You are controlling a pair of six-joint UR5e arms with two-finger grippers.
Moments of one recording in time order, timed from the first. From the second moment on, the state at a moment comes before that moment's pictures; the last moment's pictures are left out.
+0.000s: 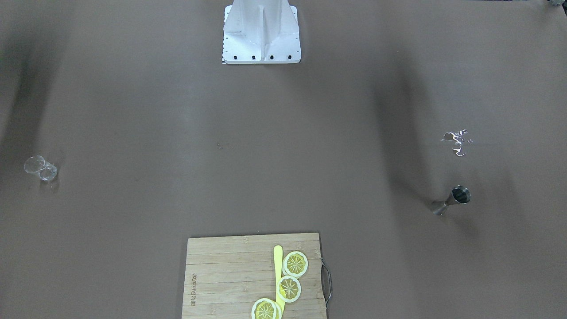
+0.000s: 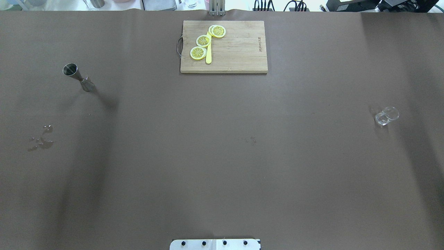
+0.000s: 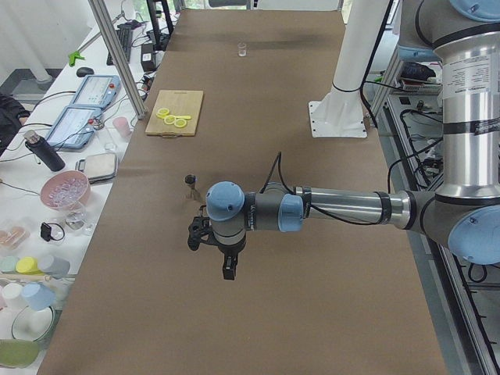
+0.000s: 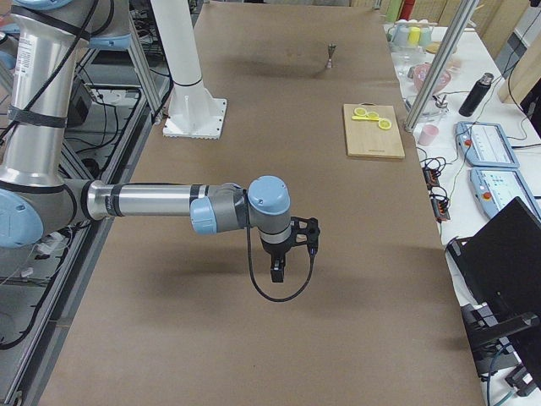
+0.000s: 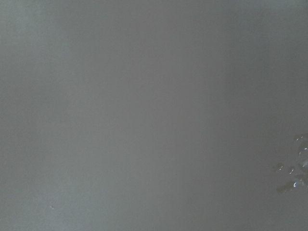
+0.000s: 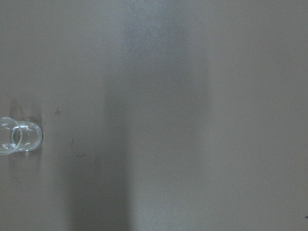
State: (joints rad) left arm -1.57 -1.44 -1.74 -1.54 -2.35 0.07; right arm 1.53 -1.81 1.85 -1.40 2.30 0.19
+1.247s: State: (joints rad) left arm -1.57 -1.44 -1.74 -1.54 -2.35 0.08; right arm 1.52 -1.82 1.84 -1.41 2.30 0.19
